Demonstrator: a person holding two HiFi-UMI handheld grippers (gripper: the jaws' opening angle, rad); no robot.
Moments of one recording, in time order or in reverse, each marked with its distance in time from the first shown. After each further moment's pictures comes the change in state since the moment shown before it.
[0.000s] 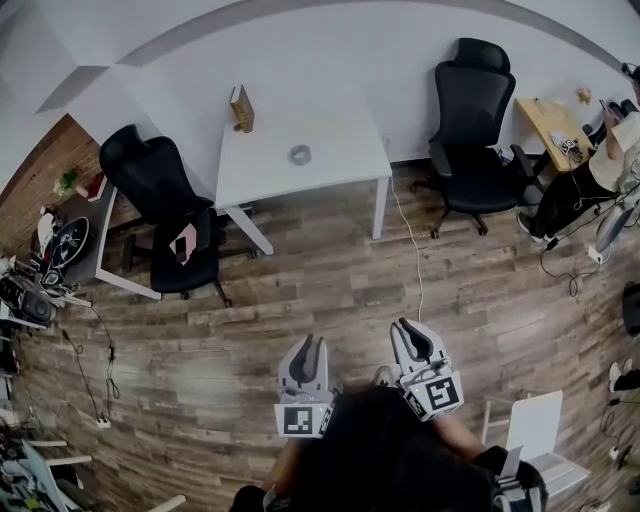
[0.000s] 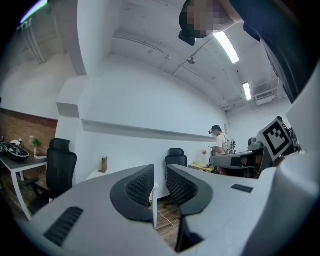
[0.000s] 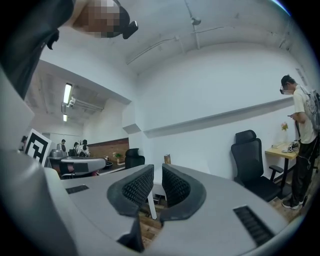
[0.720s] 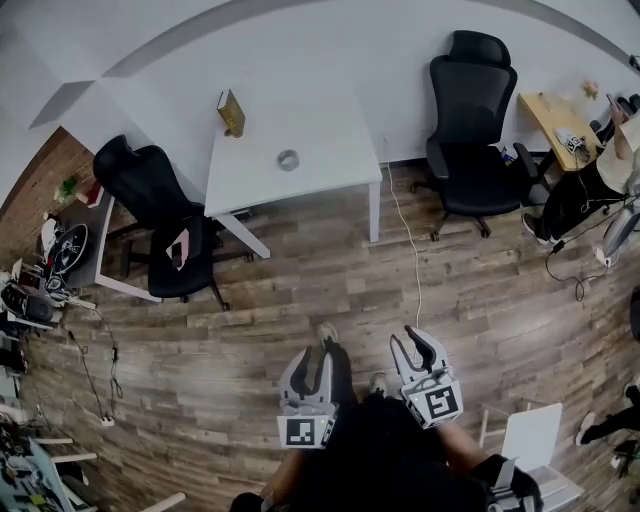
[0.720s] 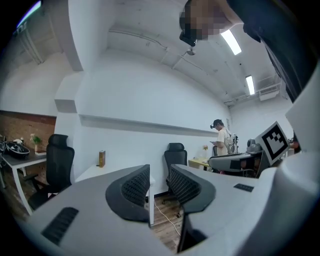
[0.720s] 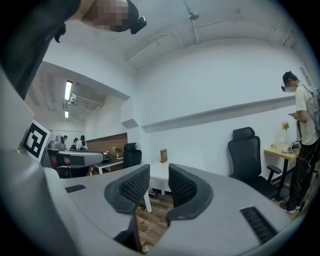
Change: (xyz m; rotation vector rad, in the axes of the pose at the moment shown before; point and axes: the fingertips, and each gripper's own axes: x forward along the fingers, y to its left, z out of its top) left arm 0.052 -0.066 -0.023 -0.041 0.037 0.043; right arm -0.017 -0.088 -0.032 -0.024 0.047 0.021
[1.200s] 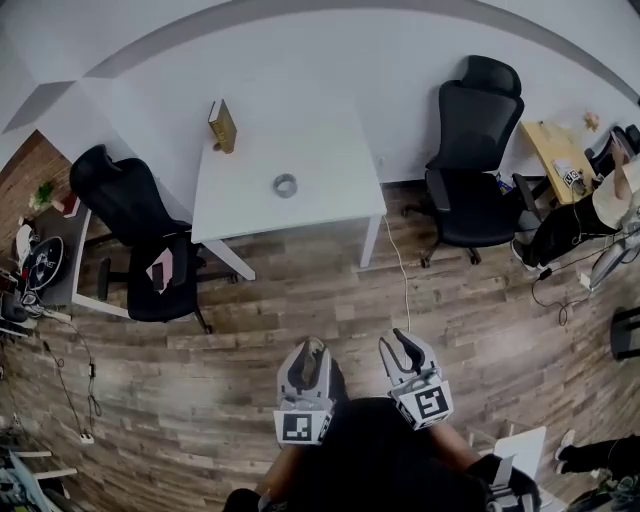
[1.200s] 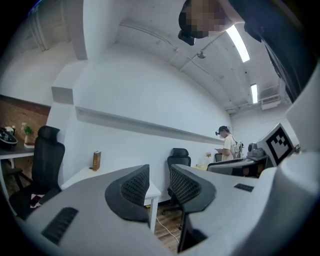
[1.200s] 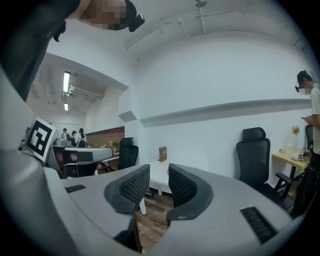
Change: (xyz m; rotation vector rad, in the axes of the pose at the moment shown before) left arm 0.138 0.100 0.007 -0.063 -0.052 -0.038; right arm 0.163 -0.026 0.007 -0.047 0.070 0.000
